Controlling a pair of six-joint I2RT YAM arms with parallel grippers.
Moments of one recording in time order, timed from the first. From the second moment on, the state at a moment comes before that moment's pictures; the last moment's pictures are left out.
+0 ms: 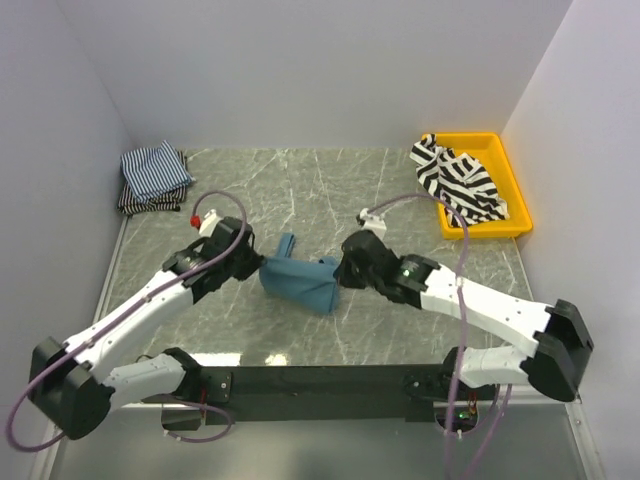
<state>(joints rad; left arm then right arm) -0.63 1.05 0.85 -0.63 -0.28 -1.24 0.96 1.21 0.91 -0.48 0.29 0.90</state>
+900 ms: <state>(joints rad) -0.28 2.00 1.44 -0.07 0.14 -0.92 0.41 1.94 1.35 -0.32 0.04 0.65</state>
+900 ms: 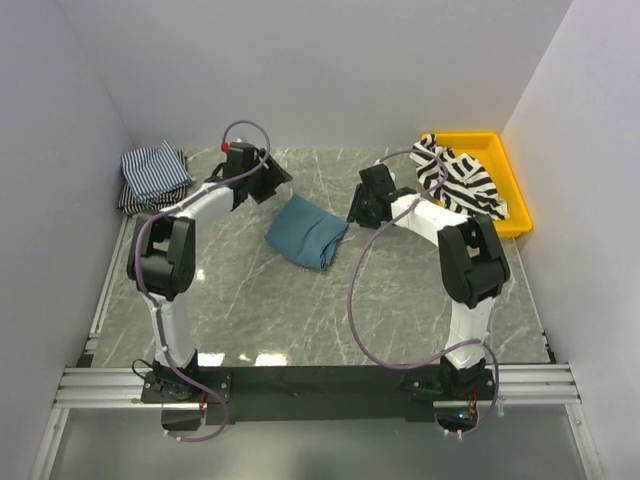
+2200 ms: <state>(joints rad) -0.34 1.85 1.12 -0.19 -0.06 -0.94 0.71 1.84 1.23 -0.32 0.20 0.72</state>
